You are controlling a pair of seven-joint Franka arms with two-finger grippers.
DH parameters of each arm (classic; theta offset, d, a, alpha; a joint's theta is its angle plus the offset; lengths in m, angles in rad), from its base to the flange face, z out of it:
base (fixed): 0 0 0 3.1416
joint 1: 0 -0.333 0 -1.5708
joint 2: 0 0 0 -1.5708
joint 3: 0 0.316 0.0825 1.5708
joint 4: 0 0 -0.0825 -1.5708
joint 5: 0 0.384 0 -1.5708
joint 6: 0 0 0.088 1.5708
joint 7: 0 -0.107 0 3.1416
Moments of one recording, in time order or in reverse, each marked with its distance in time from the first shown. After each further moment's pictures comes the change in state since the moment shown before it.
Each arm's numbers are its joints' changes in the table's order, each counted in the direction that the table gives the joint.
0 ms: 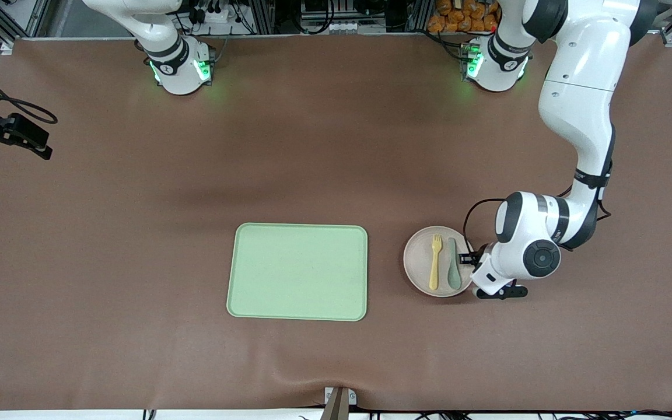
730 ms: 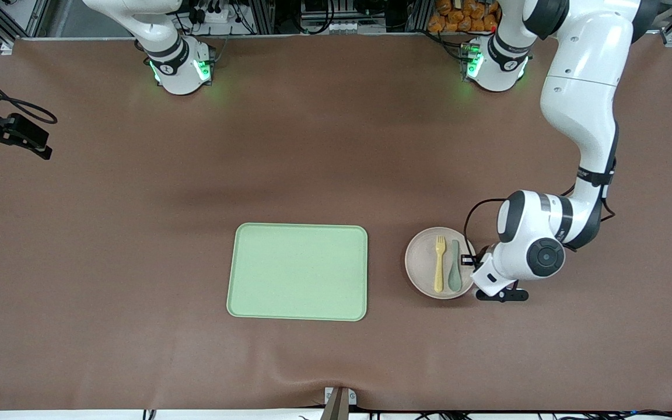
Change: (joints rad) left arm -0.004 0.041 0.000 0.025 0.001 0.013 -0.091; right arm 0.000 0.000 -0.001 0.000 0.000 0.000 0.000
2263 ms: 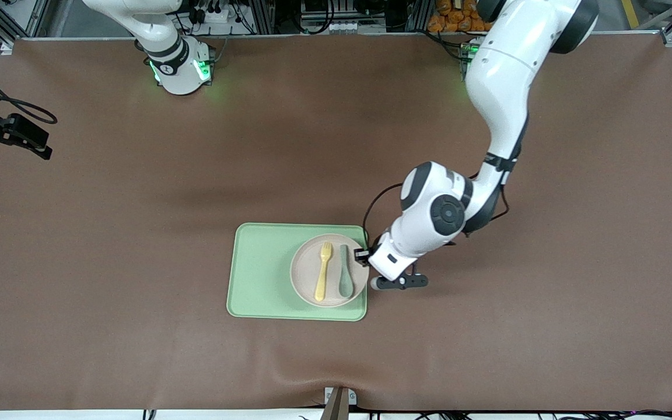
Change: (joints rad) left arm 0.329 -0.122 -0.037 0.209 -0.280 -0.282 0.301; right arm 0.000 -0.001 0.000 0.000 0.000 0.001 0.000
